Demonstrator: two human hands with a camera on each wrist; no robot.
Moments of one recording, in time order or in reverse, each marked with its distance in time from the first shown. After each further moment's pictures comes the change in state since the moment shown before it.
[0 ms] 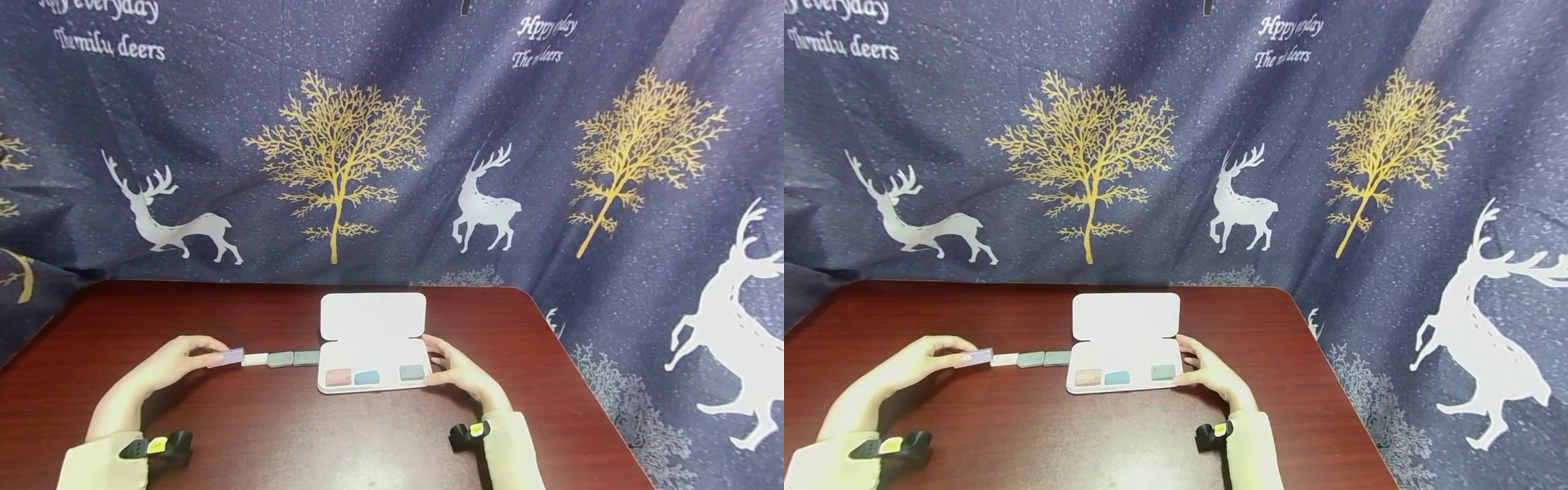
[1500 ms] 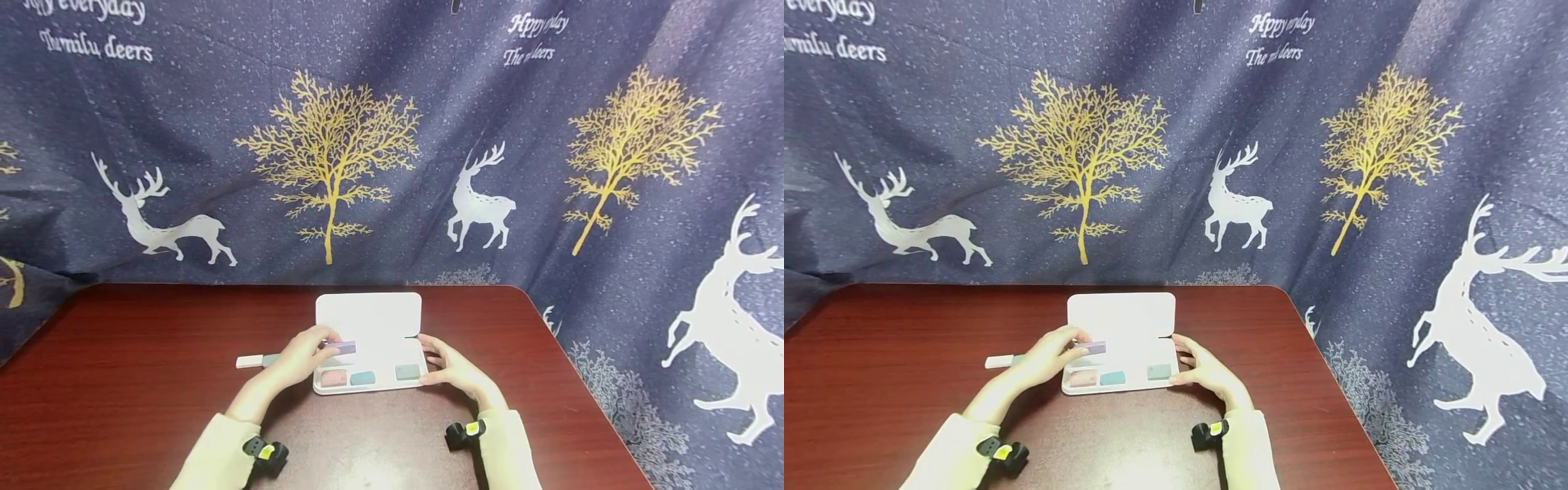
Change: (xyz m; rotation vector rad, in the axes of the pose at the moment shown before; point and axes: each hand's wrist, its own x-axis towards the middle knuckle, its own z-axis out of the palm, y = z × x) left_hand 0.074 0.134 0.115 -0.041 0.086 0.244; right_hand 0.000 -0.001 0.000 0.024 -0.013 -0.007
